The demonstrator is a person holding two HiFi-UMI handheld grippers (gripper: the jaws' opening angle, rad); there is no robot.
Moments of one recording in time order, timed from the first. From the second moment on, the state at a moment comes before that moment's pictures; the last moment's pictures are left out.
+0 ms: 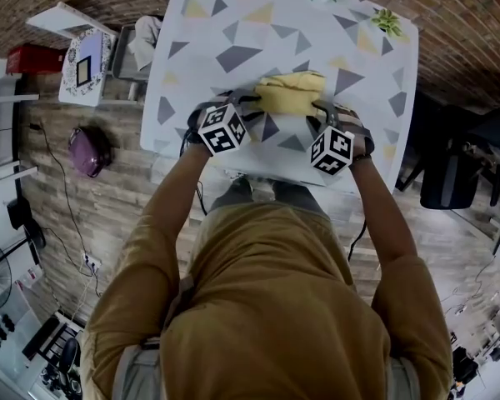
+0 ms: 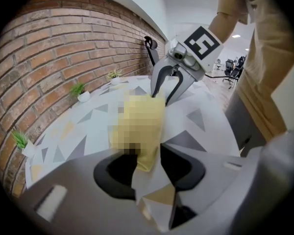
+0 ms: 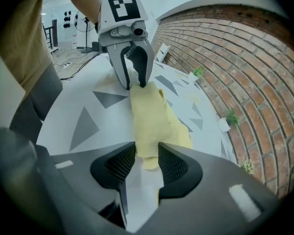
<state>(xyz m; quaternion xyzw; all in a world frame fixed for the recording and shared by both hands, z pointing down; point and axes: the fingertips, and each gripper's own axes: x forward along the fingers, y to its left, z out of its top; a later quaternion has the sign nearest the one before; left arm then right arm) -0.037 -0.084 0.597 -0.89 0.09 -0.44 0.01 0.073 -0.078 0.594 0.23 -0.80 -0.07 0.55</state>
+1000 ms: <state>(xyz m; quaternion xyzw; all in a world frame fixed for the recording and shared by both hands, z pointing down) -0.039 -0.090 0.600 -0.90 0.13 -0.41 -0.01 0.073 -0.074 0.599 0.27 -0.81 -0.01 0.52</state>
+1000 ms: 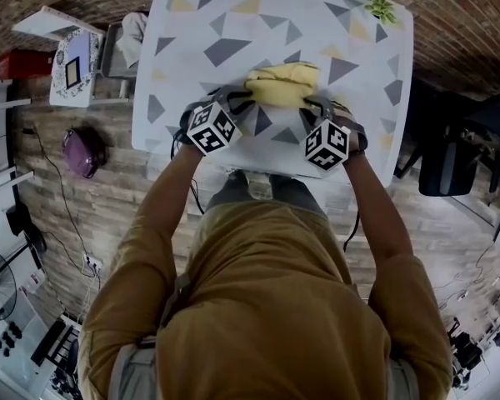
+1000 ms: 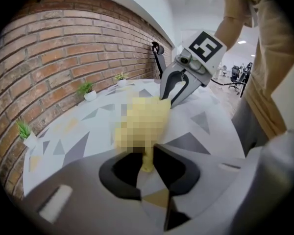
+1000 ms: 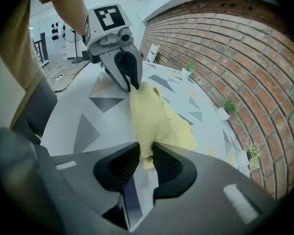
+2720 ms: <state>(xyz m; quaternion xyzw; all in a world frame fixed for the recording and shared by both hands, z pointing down) -0.046 -0.035 0.564 -0.92 0.03 -0.34 -0.20 0.071 -0.008 0.552 0.23 -0.84 0.25 0.41</state>
